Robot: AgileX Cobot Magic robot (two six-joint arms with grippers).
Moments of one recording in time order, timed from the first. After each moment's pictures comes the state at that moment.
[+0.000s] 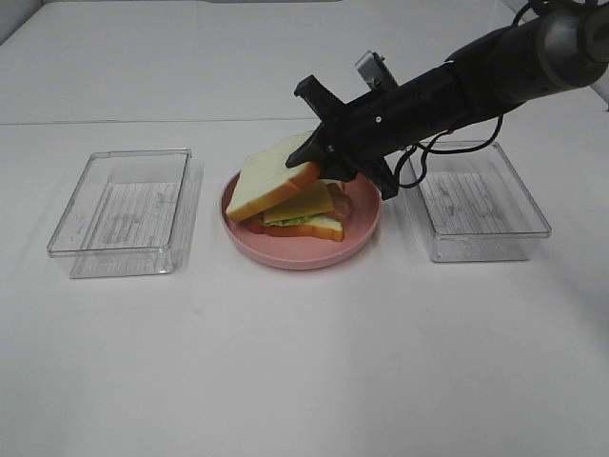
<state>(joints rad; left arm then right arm) -0.37 -0.01 -0.50 0.01 1.06 -0.01 0.32 2.16 -1.39 1.27 0.58 -0.36</state>
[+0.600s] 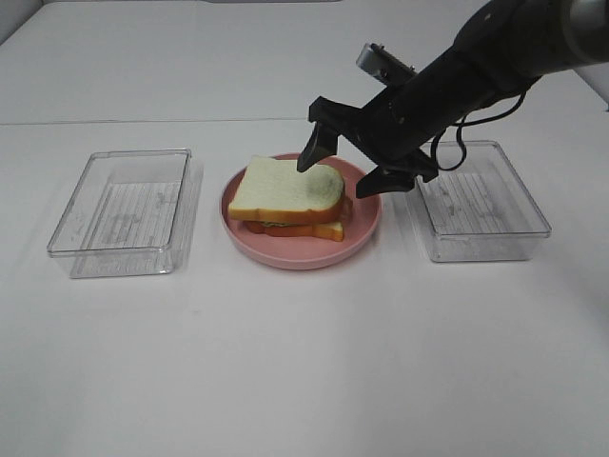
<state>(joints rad) -0.37 -0.01 -0.50 0.01 1.06 -0.01 0.32 2.07 -1.39 0.81 0.58 -0.23</state>
